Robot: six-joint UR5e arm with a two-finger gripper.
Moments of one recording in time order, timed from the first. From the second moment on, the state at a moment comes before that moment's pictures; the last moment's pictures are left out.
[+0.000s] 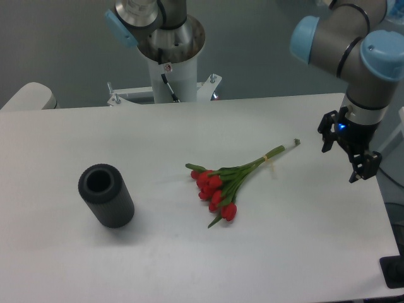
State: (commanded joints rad) arm 2.81 -2.00 -1.37 -1.18 1.46 1.91
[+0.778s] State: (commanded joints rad) arm 2.78 -1.98 -1.52 -1.08 1.48 1.68
